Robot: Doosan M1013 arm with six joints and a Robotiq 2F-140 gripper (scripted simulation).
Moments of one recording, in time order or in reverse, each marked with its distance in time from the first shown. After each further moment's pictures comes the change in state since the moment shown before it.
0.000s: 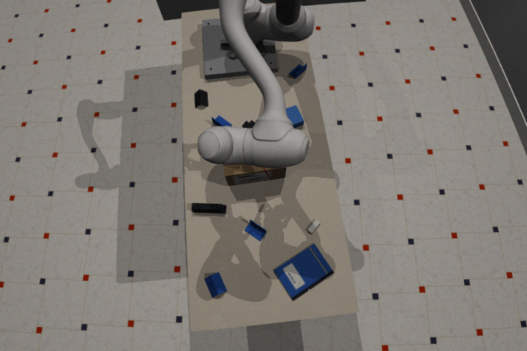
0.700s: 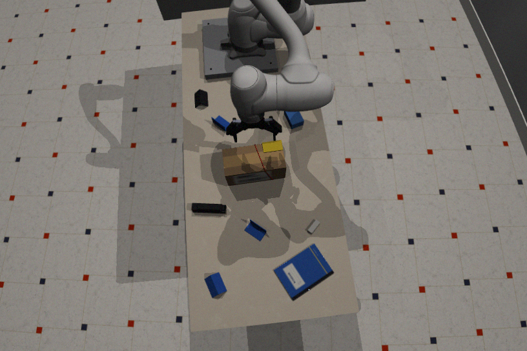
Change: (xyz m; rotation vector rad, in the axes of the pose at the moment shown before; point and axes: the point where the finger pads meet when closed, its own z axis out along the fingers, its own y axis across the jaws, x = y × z) arm 0.016 -0.022 0.014 0.124 -0.432 -0.689
